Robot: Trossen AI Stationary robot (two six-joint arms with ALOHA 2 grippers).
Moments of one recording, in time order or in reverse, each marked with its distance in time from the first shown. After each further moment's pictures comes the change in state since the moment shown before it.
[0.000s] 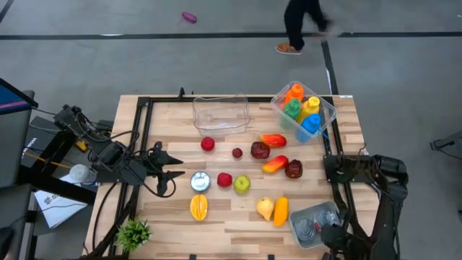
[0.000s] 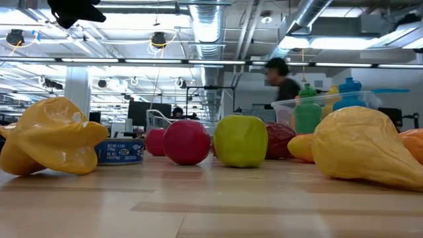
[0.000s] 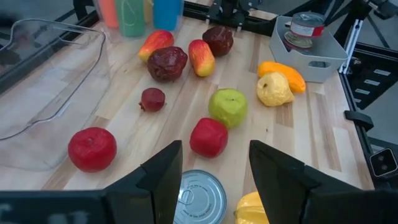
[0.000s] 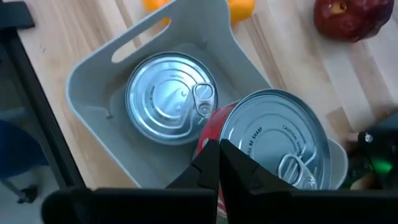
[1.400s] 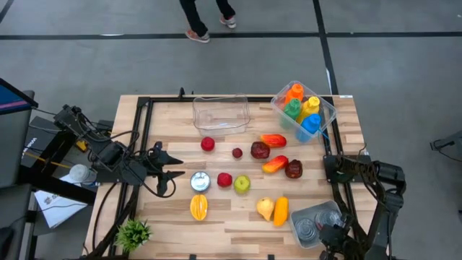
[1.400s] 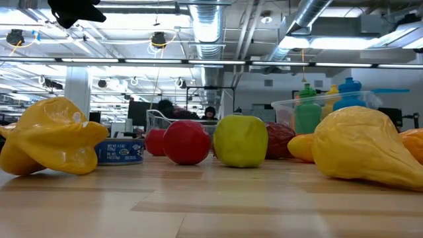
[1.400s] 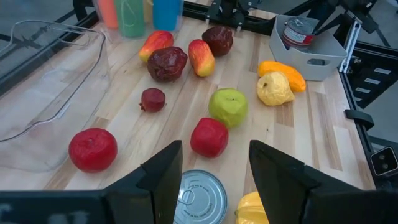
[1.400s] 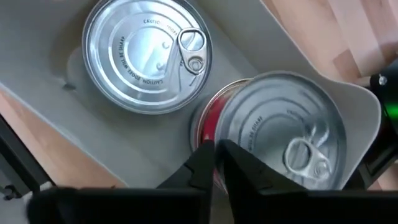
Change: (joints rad) left arm 0.000 0.000 0.000 0.000 0.000 0.008; right arm -0.006 0.071 -0.051 0.052 -0.158 0.103
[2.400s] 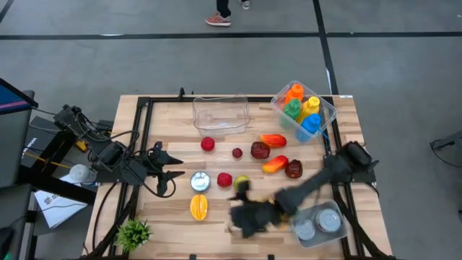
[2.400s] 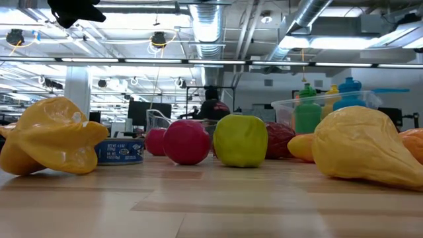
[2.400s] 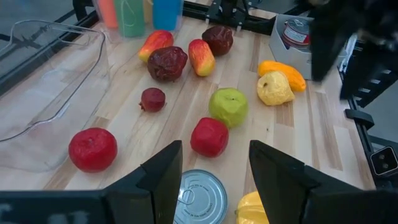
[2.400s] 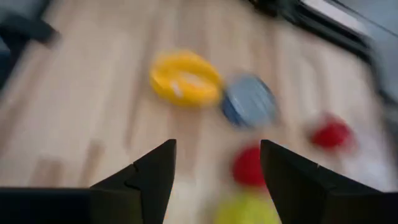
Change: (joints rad) left arm 0.000 0.000 0.000 -0.002 0.000 0.000; right arm -0.767 -0.007 0.153 0.907 0.271 -1.815
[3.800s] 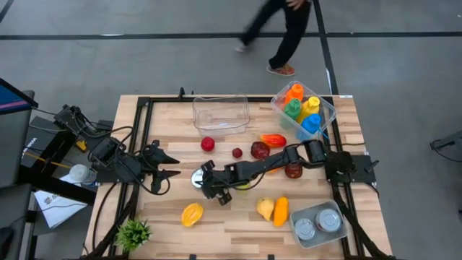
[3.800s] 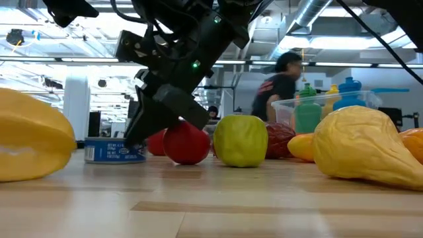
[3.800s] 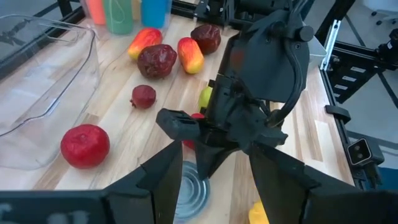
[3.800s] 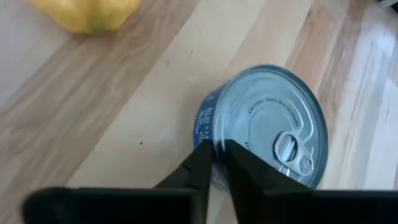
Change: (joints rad) left arm 0.002 -0.080 0.000 -0.043 0.060 0.008; right arm -0.361 0.381 0.146 0.162 -0.379 -0.546
